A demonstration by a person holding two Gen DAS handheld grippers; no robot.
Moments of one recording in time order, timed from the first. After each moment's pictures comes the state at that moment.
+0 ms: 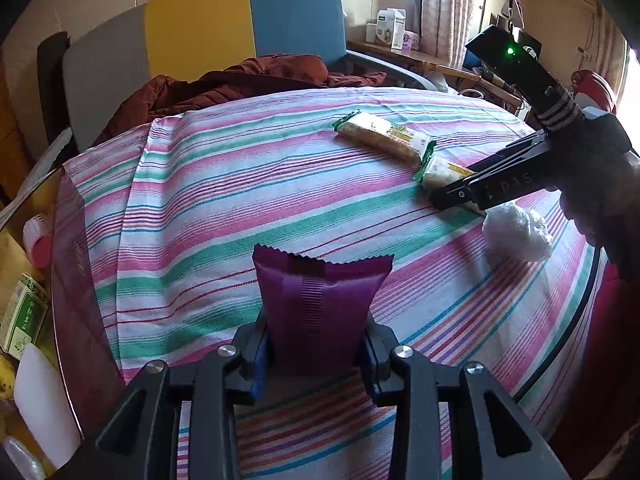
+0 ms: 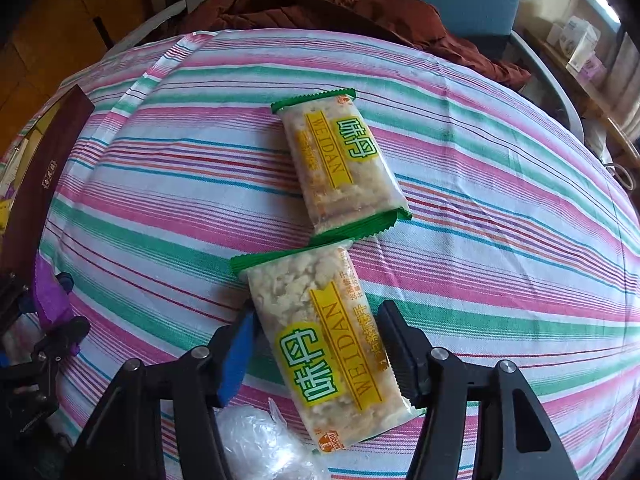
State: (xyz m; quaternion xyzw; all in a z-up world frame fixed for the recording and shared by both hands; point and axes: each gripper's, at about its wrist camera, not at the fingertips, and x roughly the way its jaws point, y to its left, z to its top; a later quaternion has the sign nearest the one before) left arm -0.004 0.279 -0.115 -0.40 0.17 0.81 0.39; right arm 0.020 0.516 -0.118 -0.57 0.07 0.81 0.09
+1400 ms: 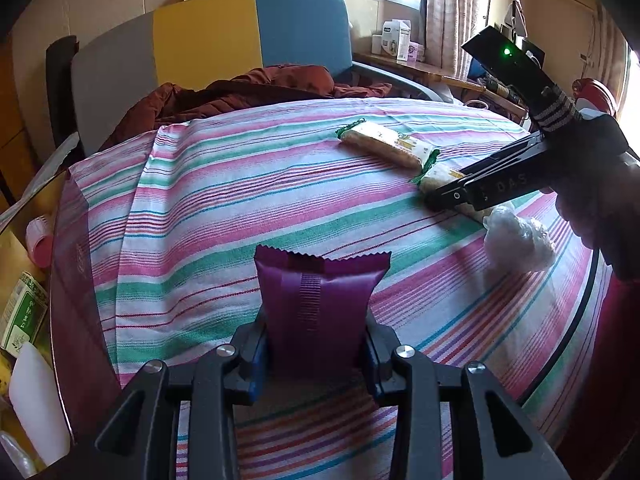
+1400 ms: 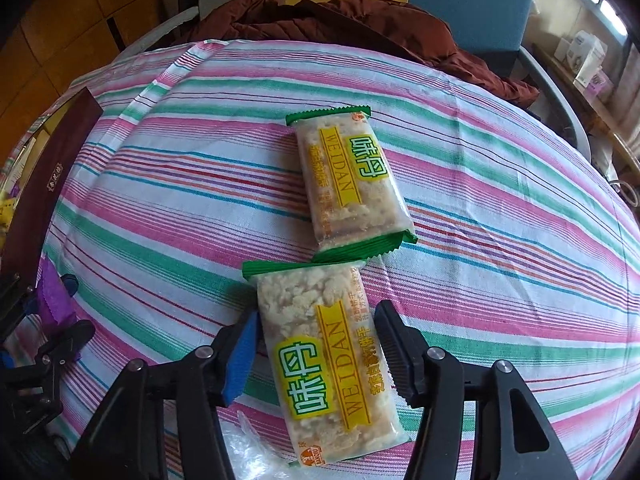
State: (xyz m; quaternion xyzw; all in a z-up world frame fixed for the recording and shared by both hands) left arm -0.002 0.280 -0.118 -0.38 0.16 0.83 0.38; right arm 0.006 0.507 -0.119 -0.55 0.05 0.83 0.07
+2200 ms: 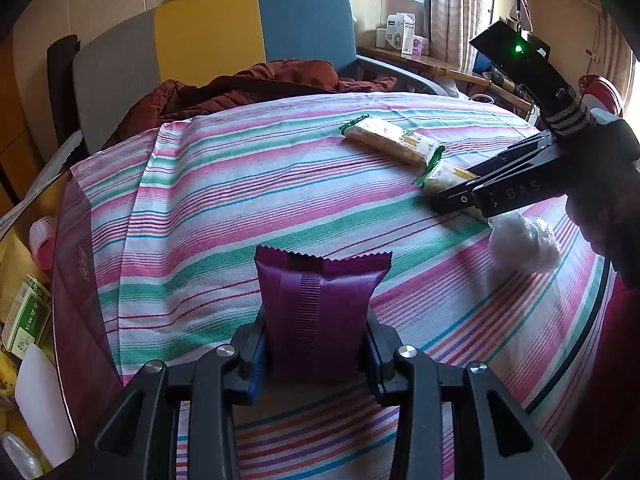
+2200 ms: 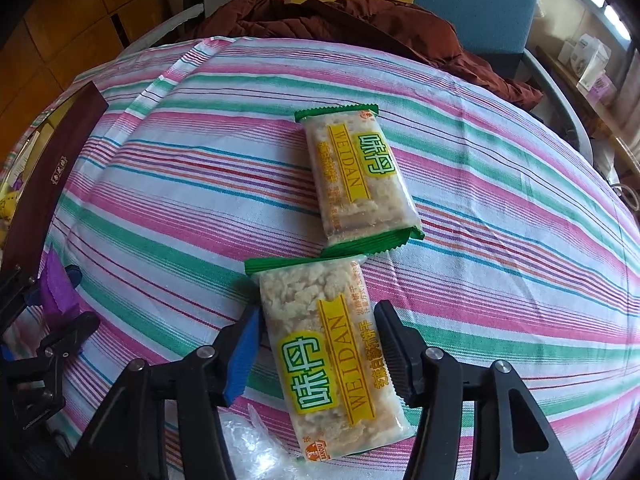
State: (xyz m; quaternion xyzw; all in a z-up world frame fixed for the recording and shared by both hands) left arm -0.003 0.285 -0.117 -0.39 0.17 0.83 0.37; right arm 0.007 0.502 -0.119 -0.55 0.05 0.83 0.07
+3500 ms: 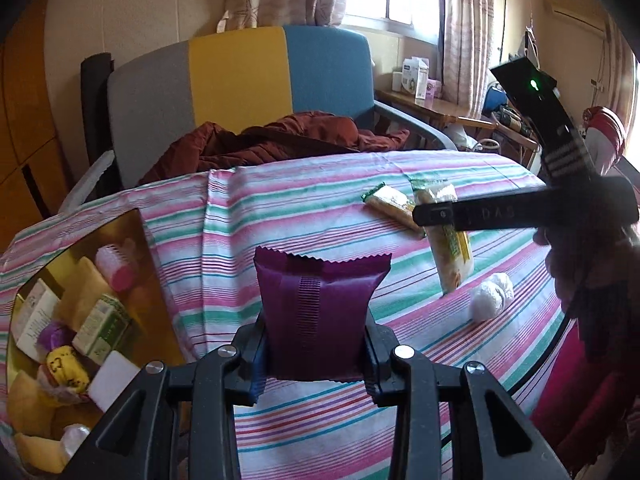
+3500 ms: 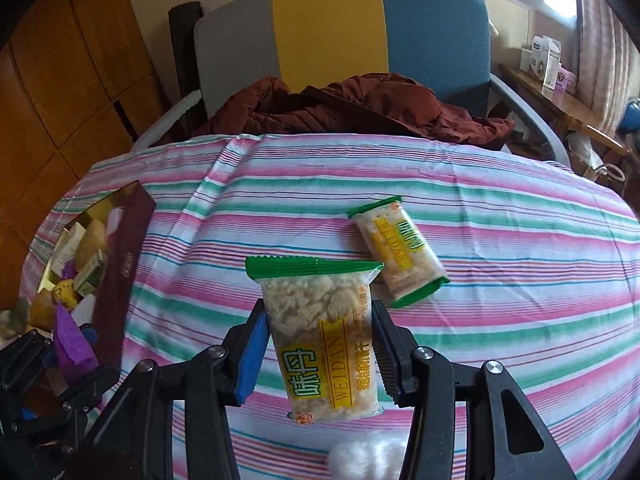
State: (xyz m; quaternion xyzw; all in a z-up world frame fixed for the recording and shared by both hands) left arm 0.009 0.231 -0.035 -0.34 0.13 0.86 0.35; right arm 0.022 0.450 -0.044 -0.43 0.13 0.89 0.10
